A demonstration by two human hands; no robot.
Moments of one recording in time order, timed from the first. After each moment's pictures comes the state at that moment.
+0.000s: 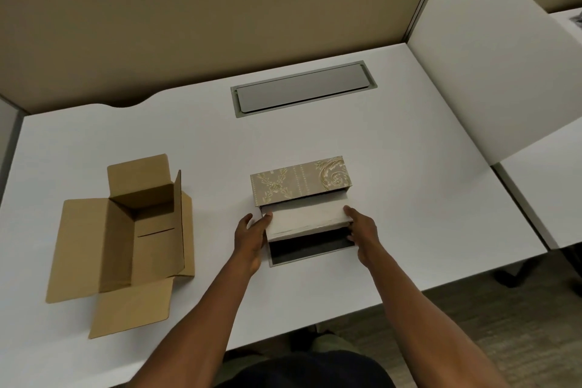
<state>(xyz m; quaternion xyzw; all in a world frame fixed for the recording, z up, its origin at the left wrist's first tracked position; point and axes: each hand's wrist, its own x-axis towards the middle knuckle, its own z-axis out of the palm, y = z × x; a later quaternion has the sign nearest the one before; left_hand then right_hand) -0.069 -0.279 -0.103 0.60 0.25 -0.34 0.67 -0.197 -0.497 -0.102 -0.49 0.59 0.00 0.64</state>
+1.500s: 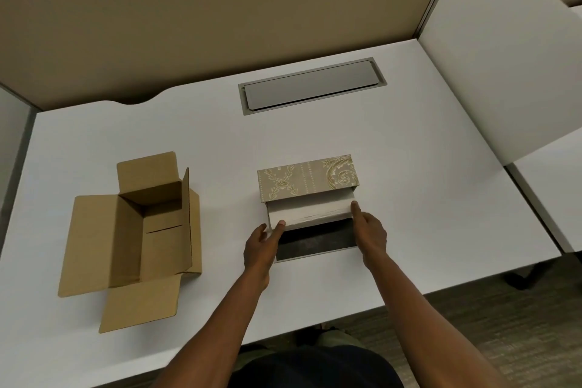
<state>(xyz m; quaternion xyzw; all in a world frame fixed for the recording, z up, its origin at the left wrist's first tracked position) -0.099 -0.270 -0.102 0.77 0.16 -0.35 0.52 -0.198 -0.481 -0.097 -0.63 0.58 0.01 0.52</state>
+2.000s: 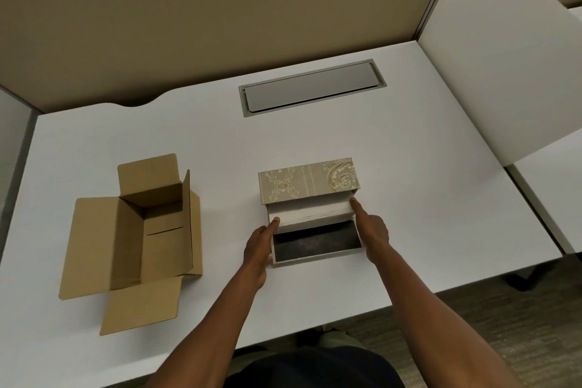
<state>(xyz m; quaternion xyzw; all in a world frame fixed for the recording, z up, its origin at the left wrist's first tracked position) -0.086 -0.267 -0.096 0.70 0.20 -0.42 0.55 -0.186 -0.497 -0.097 -0.59 0.61 0.05 0.53</state>
